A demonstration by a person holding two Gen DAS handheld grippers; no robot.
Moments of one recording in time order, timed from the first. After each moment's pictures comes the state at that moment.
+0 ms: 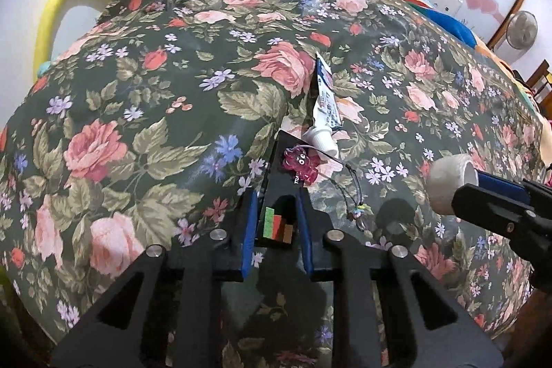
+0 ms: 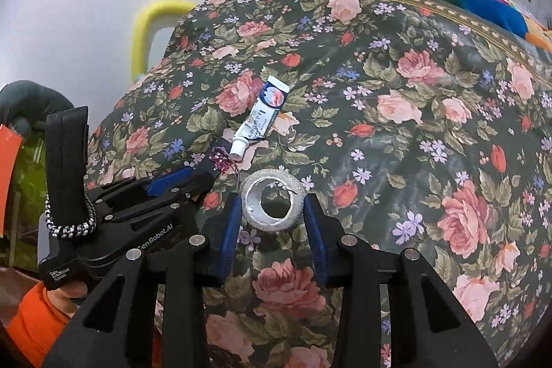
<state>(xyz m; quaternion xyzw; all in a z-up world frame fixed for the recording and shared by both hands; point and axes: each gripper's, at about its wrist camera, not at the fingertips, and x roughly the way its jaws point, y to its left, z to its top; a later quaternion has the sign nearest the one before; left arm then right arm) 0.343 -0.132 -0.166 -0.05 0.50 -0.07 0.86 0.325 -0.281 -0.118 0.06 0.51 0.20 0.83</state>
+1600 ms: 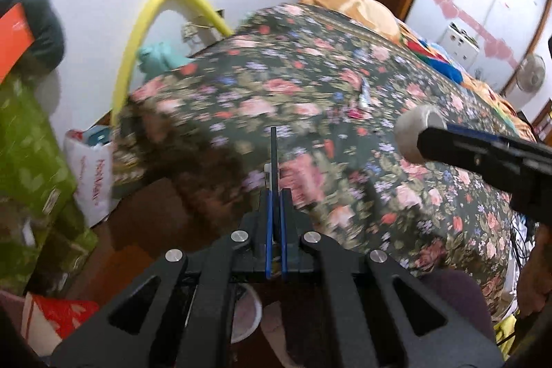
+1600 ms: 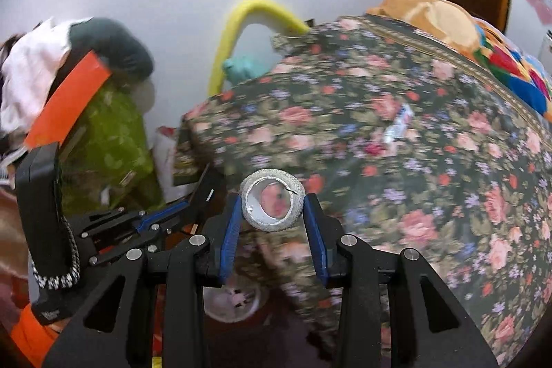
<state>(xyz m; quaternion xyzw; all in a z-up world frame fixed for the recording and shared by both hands) 0.112 -0.012 -0.065 -0.10 0.44 0.02 0.89 0.173 -0.153 -0.025 -0.03 0.45 0.31 0.83</state>
